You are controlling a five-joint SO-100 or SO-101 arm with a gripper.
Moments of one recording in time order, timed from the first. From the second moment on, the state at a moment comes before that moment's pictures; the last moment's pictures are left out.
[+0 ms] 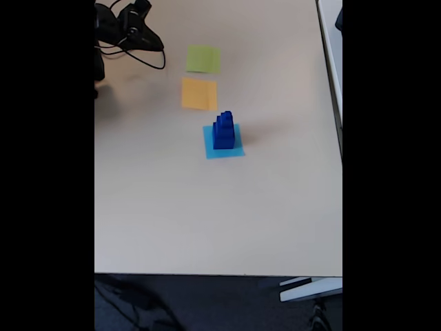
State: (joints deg) arm -4.9 192.3 168.8 57.5 11.2
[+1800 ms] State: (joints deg) arm 10.2 144.6 130.4 62.0 70.5
